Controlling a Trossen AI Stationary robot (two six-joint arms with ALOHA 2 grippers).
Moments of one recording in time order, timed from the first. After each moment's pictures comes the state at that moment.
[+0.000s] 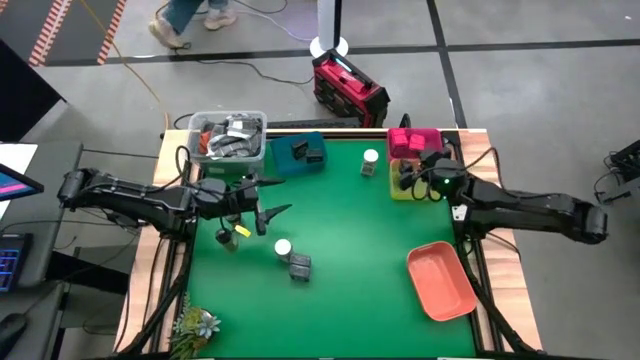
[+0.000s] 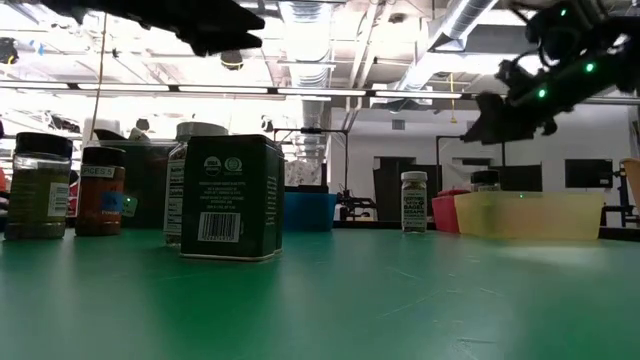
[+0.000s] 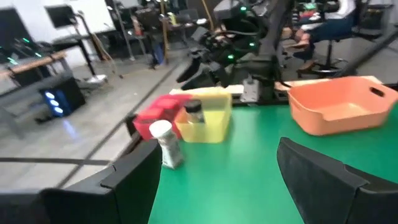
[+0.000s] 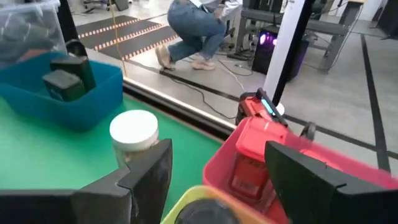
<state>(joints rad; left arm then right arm) -0.06 0.97 0.61 0.31 -0.36 0.15 -0.43 0.69 0.29 0.08 0.58 0.12</state>
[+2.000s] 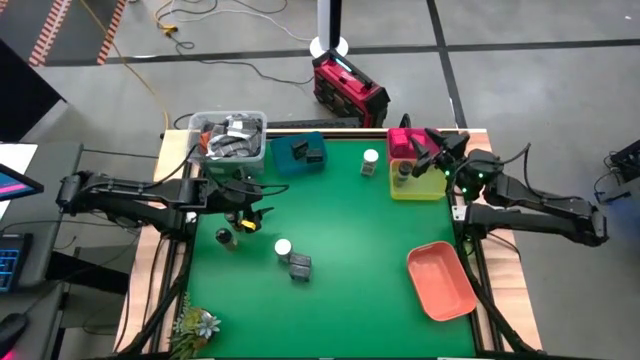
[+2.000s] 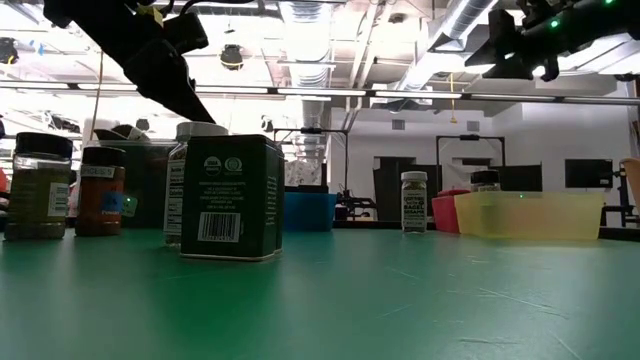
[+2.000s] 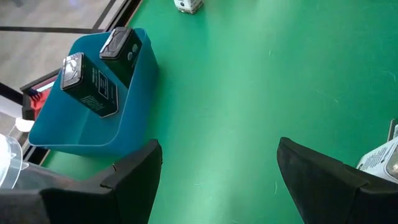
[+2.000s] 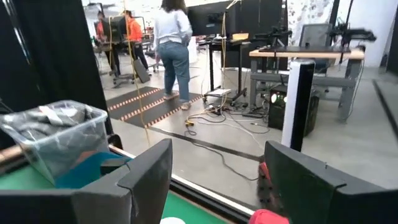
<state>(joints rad) 0.02 0.97 0.68 -0.37 -0.37 -0.02 -0.35 0.54 0.50 0.04 0.63 0.08</state>
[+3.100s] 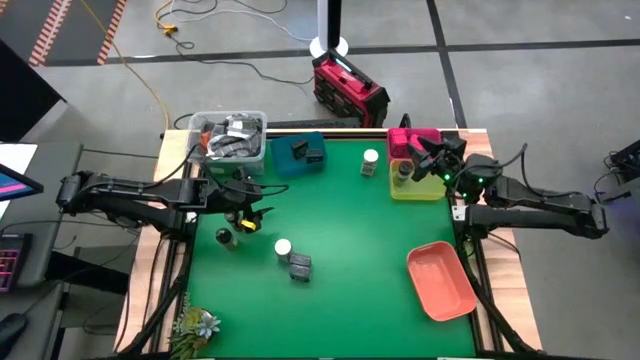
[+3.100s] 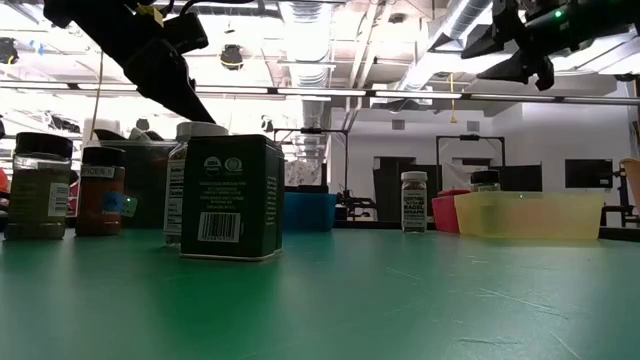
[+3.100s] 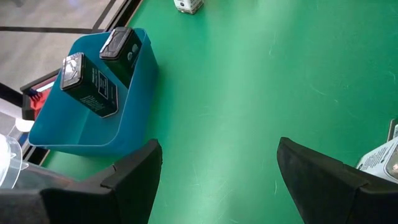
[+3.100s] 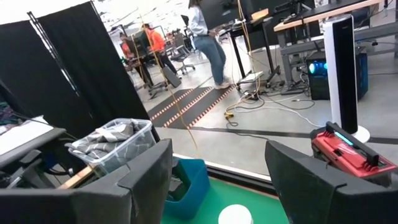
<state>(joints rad) 0.02 0.97 0.68 -0.37 -0.37 -0.02 -0.25 0.54 0.50 0.02 0.63 0.36</state>
